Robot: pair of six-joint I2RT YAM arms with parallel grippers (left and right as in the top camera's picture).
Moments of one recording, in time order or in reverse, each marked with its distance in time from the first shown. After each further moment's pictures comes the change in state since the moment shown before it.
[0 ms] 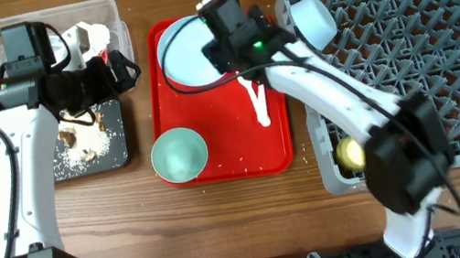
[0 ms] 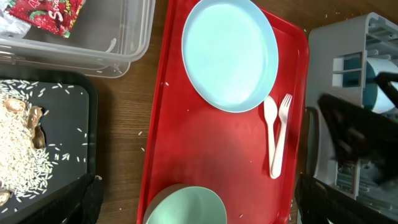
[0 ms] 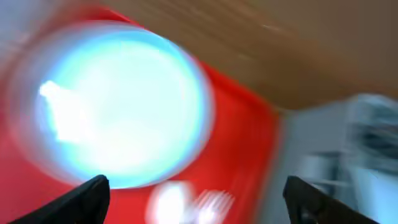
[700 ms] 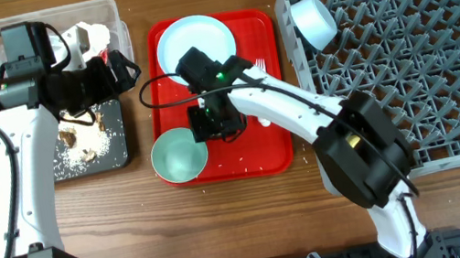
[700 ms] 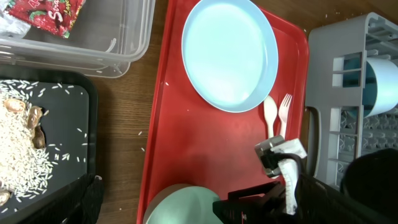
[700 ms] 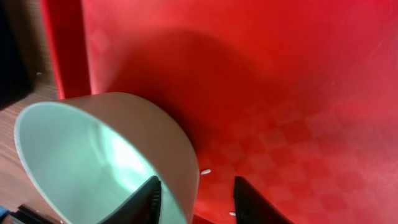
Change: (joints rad) left arm 0.000 0.000 0.000 0.000 0.000 0.000; right arm 0.135 0.194 0.000 -0.333 -0.533 0.601
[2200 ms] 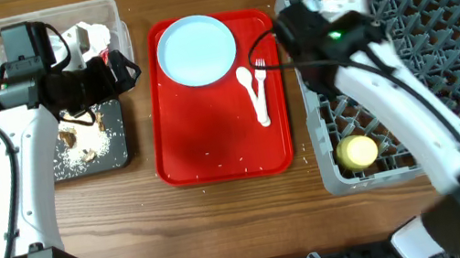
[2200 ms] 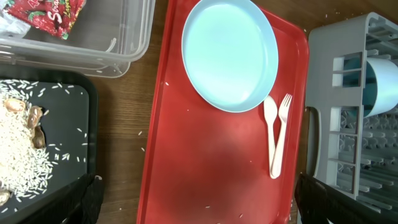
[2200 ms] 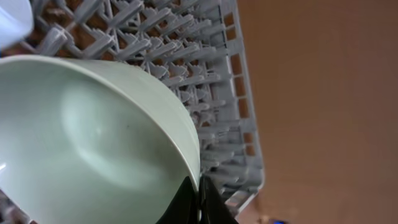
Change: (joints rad) left arm 0.000 0.000 0.000 0.000 0.000 0.000; right arm -0.264 -0.445 -0.070 -0.515 1.335 -0.207
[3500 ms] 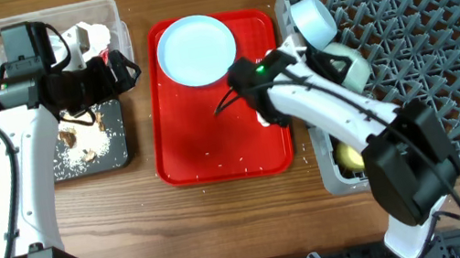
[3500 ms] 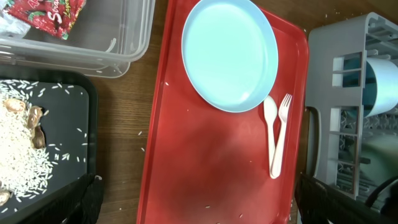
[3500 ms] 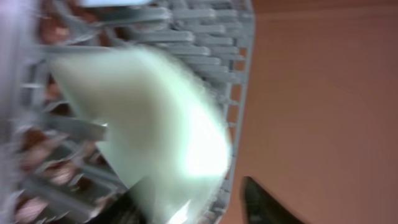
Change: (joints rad) left arm 0.000 0.000 0.000 0.000 0.000 0.000; right arm 0.180 0.229 -0.133 0.061 0.125 -0.053
